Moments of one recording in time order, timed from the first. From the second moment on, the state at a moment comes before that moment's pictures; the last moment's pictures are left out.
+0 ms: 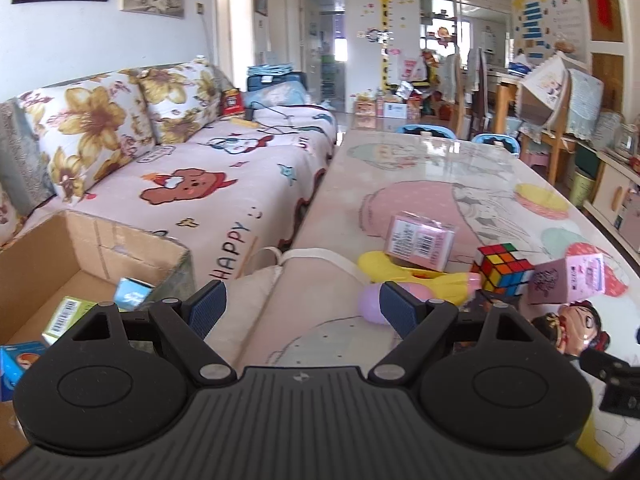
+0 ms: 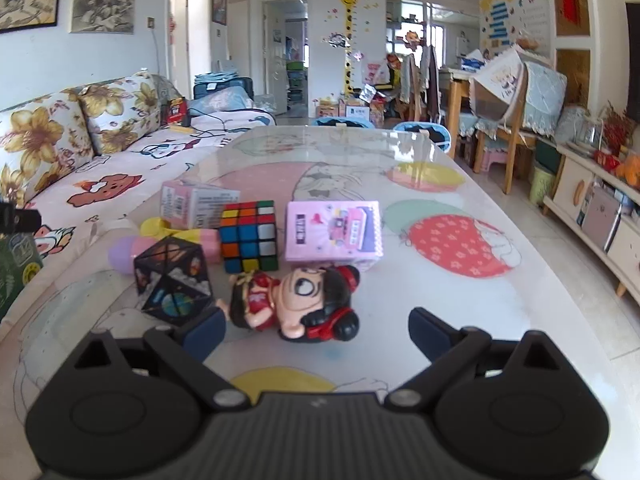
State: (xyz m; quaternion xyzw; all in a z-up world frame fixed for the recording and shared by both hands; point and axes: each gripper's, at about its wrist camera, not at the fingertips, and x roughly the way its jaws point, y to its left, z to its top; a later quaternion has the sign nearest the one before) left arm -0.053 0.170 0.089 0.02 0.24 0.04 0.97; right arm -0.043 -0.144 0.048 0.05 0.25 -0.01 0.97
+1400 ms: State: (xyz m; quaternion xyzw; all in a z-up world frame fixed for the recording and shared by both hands) left arm -0.055 0.097 0.055 0.04 0.26 -0.14 0.96; right arm -0.020 -0.168 0.032 0.08 0.31 0.08 0.94
